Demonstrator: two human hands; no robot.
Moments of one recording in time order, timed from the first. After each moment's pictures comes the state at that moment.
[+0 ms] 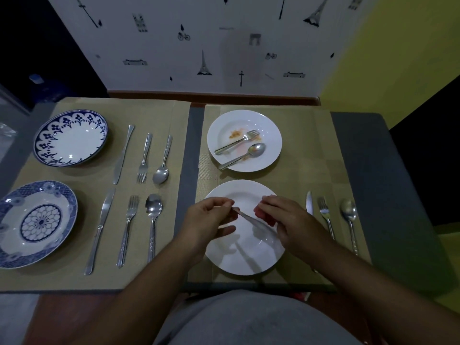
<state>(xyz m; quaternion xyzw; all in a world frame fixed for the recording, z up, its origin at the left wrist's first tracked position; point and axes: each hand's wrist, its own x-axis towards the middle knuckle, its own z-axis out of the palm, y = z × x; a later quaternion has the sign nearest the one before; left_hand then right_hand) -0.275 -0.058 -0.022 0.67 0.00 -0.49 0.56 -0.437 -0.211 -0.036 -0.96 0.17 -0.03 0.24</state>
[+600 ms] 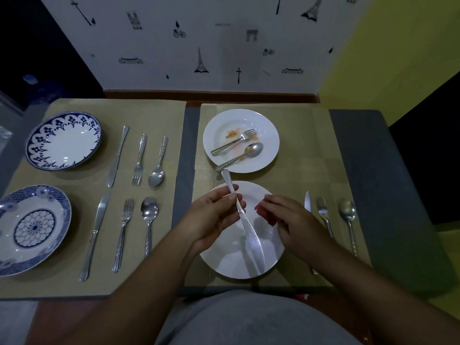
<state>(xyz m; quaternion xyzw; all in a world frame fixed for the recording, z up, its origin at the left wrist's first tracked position) -0.263 -0.084 -0.018 0.52 0.08 -0.57 0.63 -0.439 -0.220 -0.044 -0.94 0.21 -0.05 0.28</state>
